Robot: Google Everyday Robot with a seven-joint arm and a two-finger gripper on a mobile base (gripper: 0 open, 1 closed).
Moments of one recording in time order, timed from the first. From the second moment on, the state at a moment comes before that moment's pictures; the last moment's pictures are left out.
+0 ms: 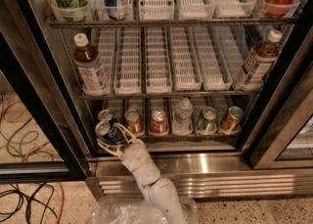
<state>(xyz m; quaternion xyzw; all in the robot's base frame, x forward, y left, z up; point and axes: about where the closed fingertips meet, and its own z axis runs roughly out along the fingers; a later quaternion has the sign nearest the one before) 0.583 0.114 0.636 -0.23 0.45 0.18 0.84</state>
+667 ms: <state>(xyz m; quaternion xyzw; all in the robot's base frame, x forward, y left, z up) 0.528 0.109 0.661 -0.23 0.43 0.18 0.85</state>
